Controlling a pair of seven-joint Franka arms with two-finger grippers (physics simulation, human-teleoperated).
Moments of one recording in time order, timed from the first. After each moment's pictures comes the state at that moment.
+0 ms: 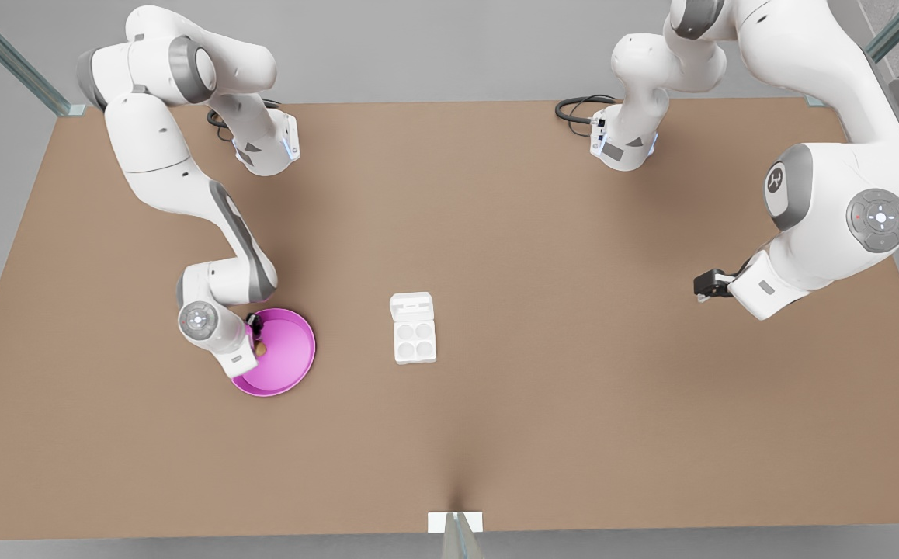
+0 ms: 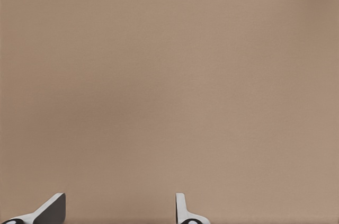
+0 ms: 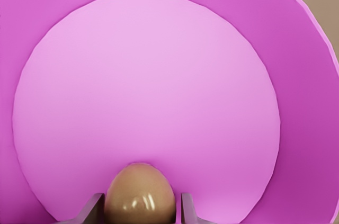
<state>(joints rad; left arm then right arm) -0.24 0.27 0.20 -1.37 -0.03 1.57 0.10 0.01 0.58 0.09 -1.95 -0.16 2.41 -1.05</state>
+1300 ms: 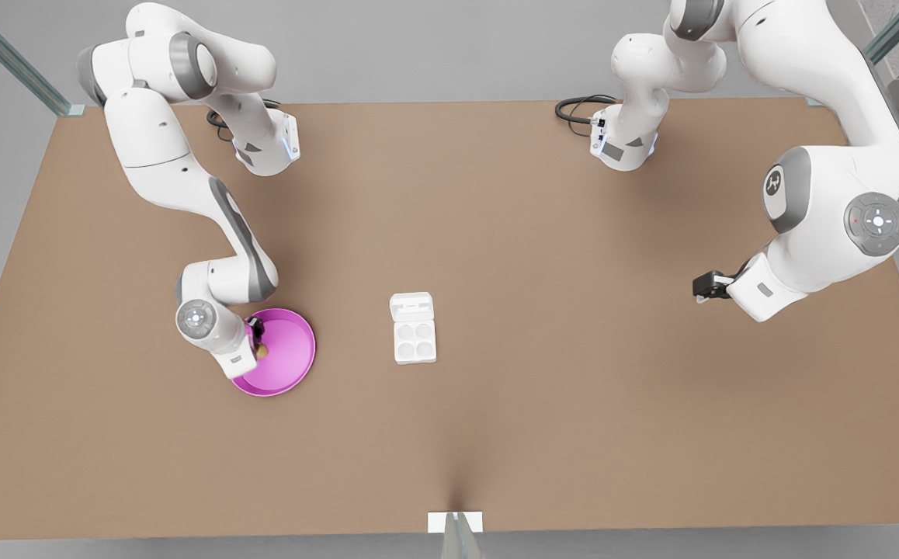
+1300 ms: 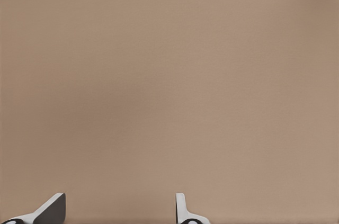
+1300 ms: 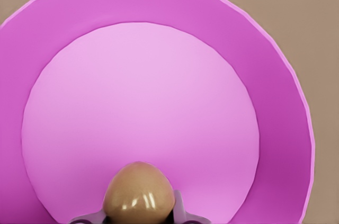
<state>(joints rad) -0.24 0.28 0.20 -1.37 -0.03 1.56 0.09 0.02 0.56 0.09 -1.93 -0.13 2.41 -1.05</state>
